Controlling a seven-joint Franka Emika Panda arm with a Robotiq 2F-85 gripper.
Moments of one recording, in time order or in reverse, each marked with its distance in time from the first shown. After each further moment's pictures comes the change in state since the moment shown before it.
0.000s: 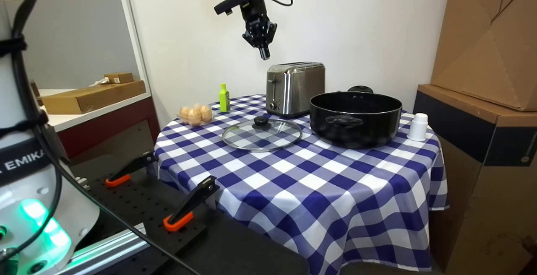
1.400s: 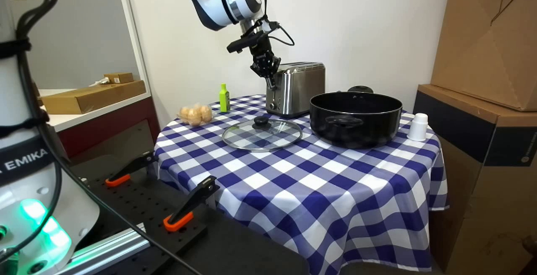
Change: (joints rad) arm 0.147 0.336 -0.128 0.218 -0.021 0.119 0.057
